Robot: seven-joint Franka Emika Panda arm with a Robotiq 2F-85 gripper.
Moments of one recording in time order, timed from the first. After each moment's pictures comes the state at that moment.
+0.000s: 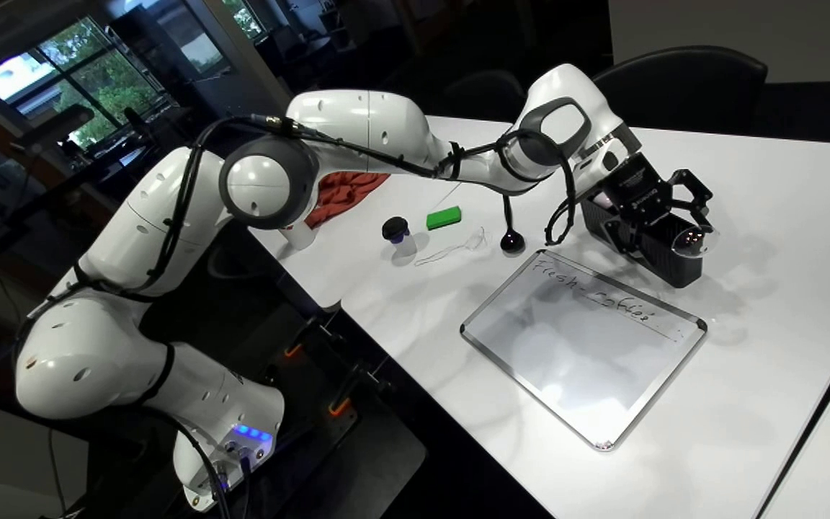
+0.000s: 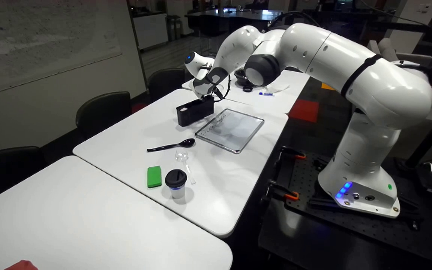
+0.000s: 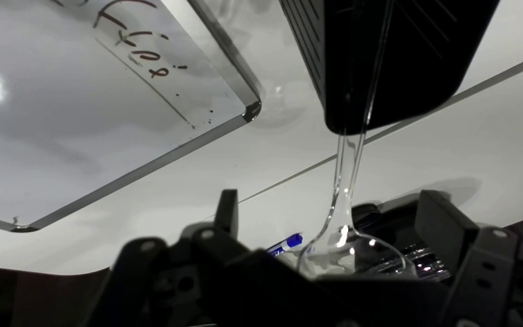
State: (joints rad) arm -0.18 1.29 -0.50 -0.95 -0.29 2.25 2.06
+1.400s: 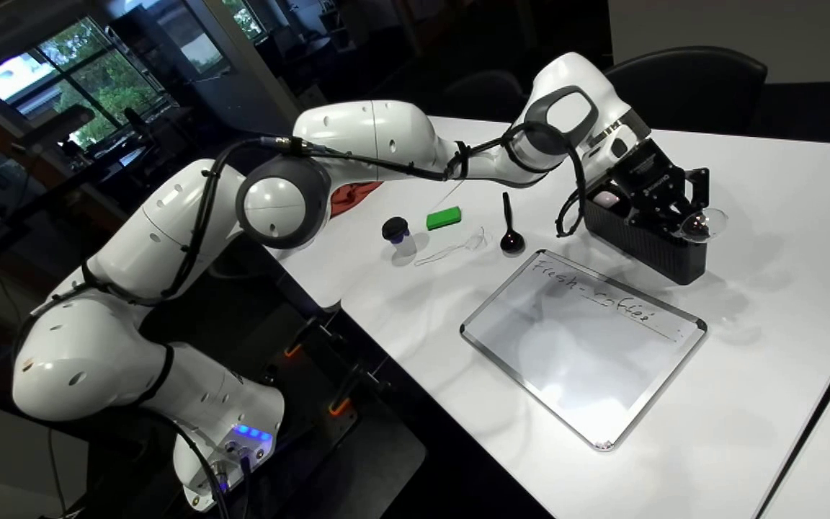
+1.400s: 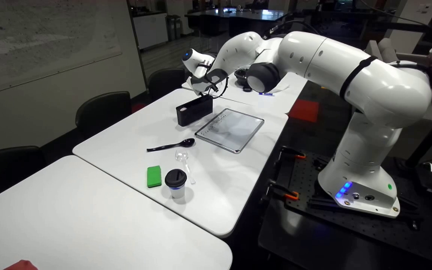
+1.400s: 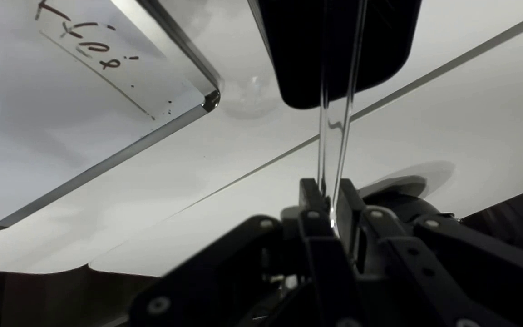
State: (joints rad) arm -0.23 1.37 -0.51 -0.75 -0.29 2.17 2.06
